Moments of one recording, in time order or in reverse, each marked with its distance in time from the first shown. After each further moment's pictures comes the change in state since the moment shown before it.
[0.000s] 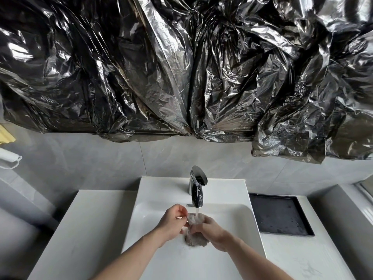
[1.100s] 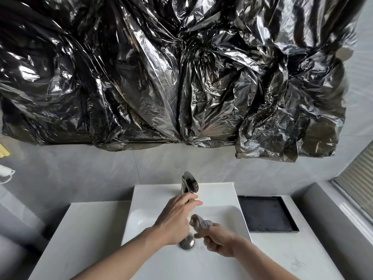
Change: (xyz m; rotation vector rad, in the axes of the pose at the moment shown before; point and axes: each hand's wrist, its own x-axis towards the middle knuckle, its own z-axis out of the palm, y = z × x) left_hand -0.065 0.078 0.000 0.913 0.026 0.740; right_hand -0.064 -0.011 -0.014 0.288 0.084 0.173
